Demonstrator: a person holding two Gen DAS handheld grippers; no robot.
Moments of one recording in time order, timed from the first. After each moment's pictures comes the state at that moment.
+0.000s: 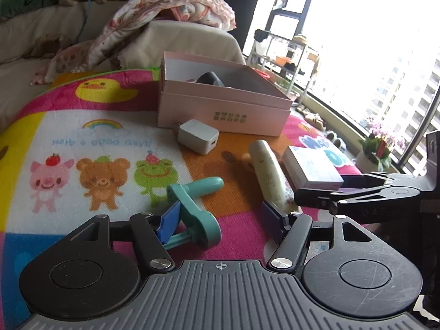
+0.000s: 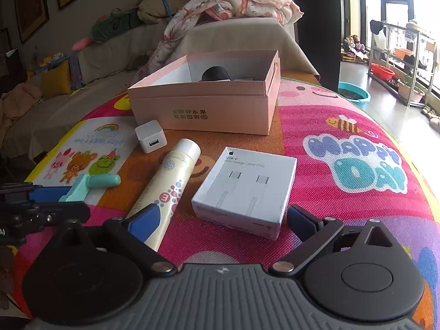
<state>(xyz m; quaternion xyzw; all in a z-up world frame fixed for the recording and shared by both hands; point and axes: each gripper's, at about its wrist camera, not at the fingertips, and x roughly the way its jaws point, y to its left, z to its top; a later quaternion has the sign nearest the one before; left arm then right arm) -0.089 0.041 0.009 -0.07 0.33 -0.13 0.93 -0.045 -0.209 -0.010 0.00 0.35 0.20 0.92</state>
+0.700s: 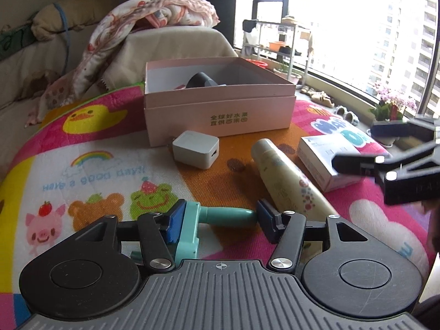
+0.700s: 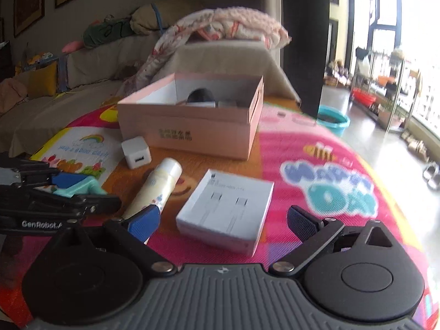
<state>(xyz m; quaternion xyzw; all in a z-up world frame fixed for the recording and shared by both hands) -0.070 0.023 0.000 0.03 0.32 -0.13 0.94 -0.059 -0.202 0.010 -0.05 0.29 0.15 0.94</state>
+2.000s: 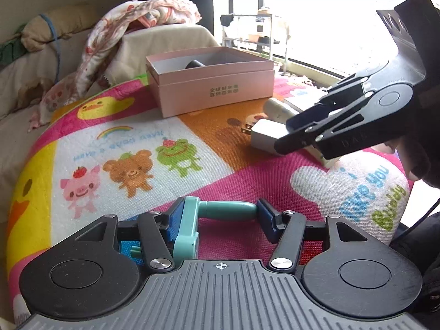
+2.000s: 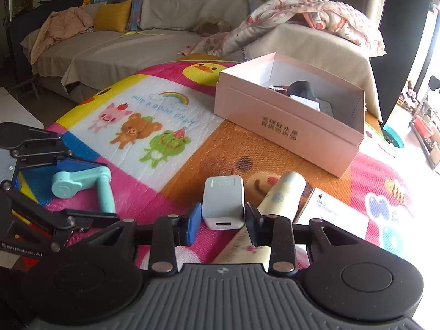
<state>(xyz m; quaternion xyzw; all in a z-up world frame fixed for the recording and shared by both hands) -0.131 0.059 -0.003 0.07 0.32 -0.17 0.93 -0.056 -0.129 0.018 -0.16 0.35 0.29 0.87</state>
